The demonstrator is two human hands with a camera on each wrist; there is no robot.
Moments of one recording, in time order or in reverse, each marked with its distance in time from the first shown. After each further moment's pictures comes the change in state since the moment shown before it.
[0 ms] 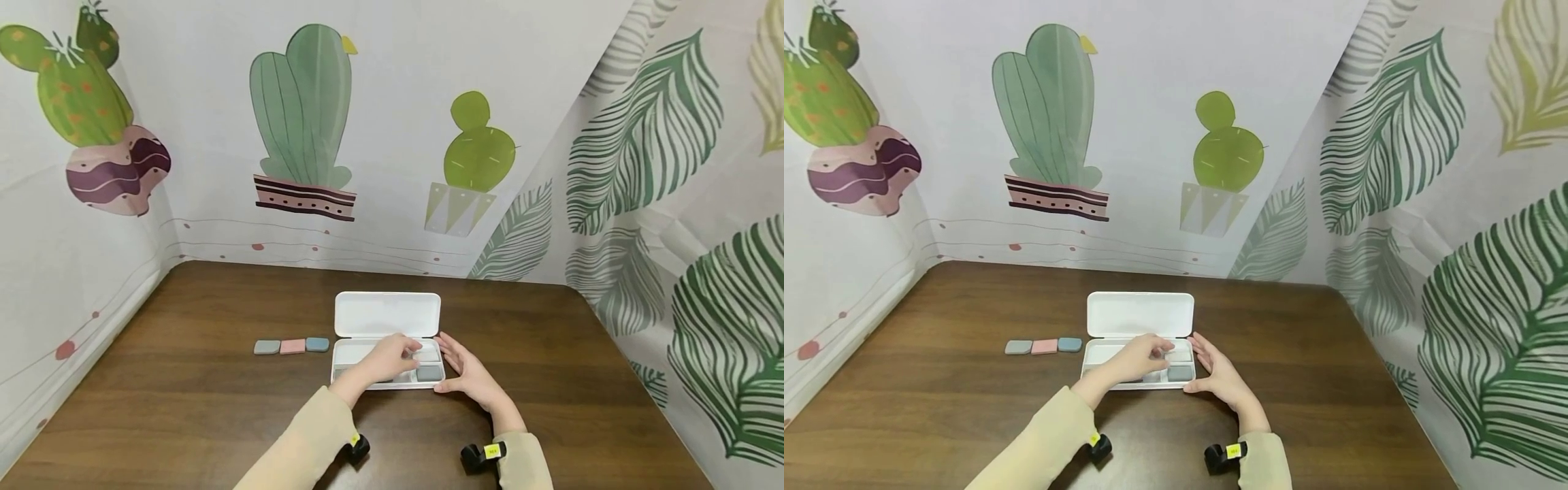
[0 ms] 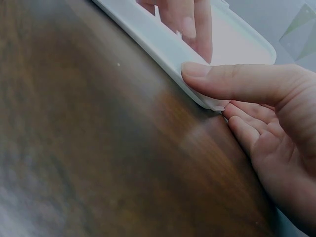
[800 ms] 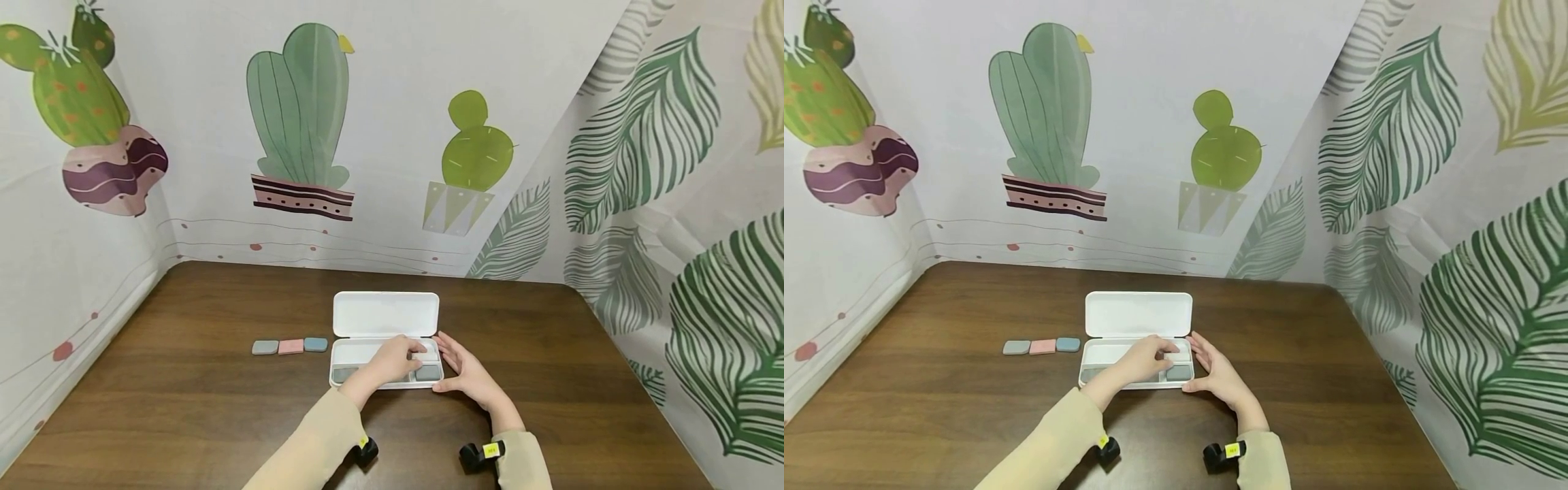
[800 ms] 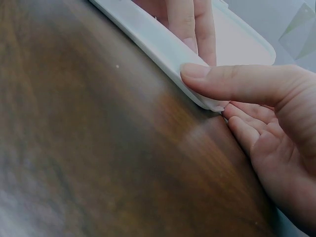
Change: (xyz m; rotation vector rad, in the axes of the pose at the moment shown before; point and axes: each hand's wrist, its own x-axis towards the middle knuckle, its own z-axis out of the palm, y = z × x) left_hand 0.008 0.004 0.015 0.066 0.031 -0.042; right_hand 0.000 -0.002 0.000 -0.002 0.003 -0.006
